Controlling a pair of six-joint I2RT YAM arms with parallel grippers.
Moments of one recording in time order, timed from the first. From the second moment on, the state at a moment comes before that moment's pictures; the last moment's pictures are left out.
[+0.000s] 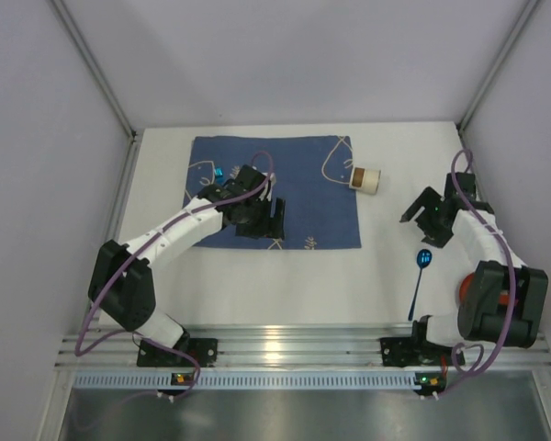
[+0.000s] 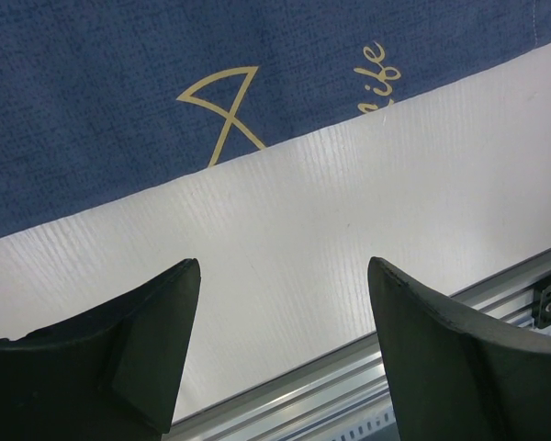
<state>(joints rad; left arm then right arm) -0.62 1.55 1.23 -0.70 0.12 -0.47 -0.18 1.37 0.90 -0.62 -0.08 0.56</state>
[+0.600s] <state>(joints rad) -0.62 1.51 1.23 -0.75 0.08 -0.44 -0.11 1.87 1.25 -0.06 -0.41 0.86</state>
